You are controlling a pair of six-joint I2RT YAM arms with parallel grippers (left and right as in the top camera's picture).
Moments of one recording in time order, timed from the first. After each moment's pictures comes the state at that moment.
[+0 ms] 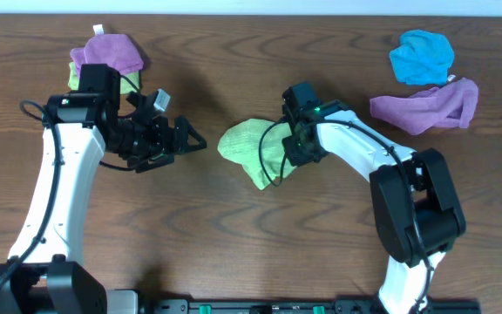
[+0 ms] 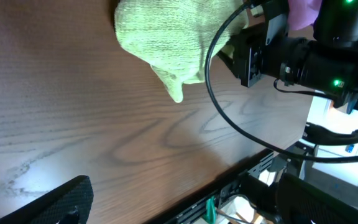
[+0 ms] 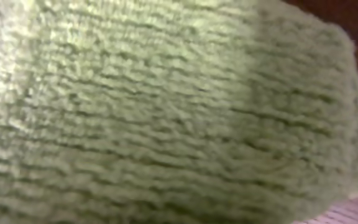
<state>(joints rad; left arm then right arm) 0.02 1.55 1.33 -1.23 0.74 -0.12 0.42 2.01 1.31 -0.74 0.04 0.07</state>
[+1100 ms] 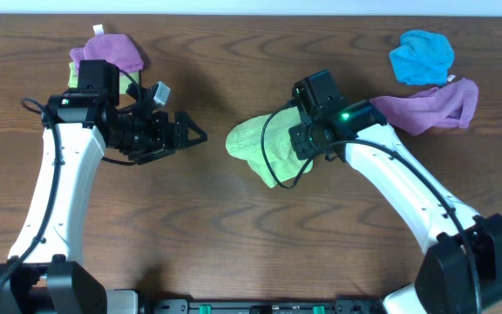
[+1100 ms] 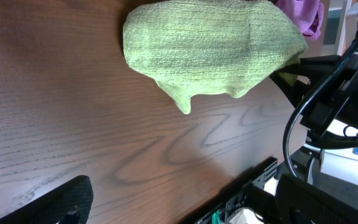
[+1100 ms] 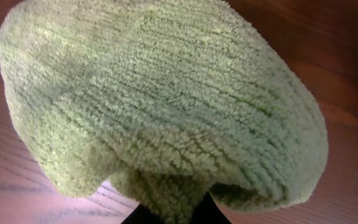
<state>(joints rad) 0.02 1.55 1.33 -1.15 0.75 -0.11 0.45 1.68 1.31 -0.84 0.06 0.12</state>
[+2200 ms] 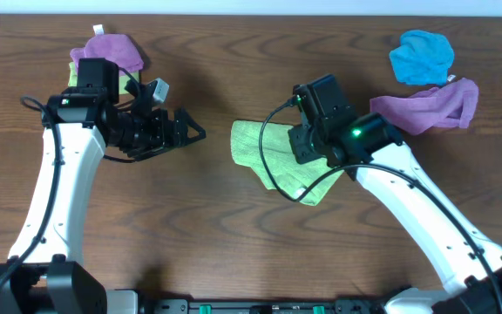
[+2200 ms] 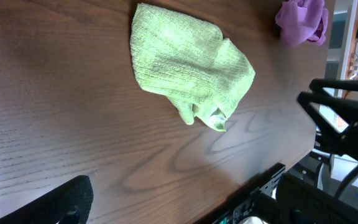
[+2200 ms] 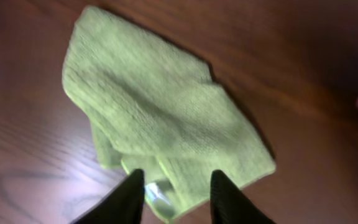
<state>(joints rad) 0.02 1.55 1.33 -1.12 0.72 -0.11 0.51 1.54 1.31 -0.91 0.11 0.15</state>
